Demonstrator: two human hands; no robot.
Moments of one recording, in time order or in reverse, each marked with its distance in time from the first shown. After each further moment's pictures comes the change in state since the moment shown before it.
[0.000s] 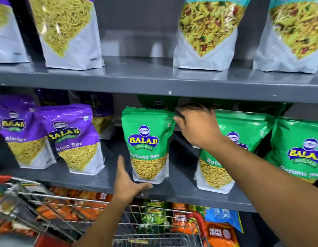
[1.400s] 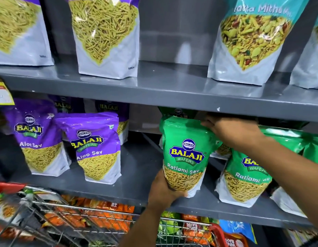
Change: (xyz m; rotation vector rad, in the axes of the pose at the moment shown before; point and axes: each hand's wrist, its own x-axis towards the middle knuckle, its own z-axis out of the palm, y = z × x) left_hand 0.012 0.010 0.026 -0.104 -0.238 0.048; right_hand 0.031 -0.015 -0.028 -0.283 -0.145 -0.110
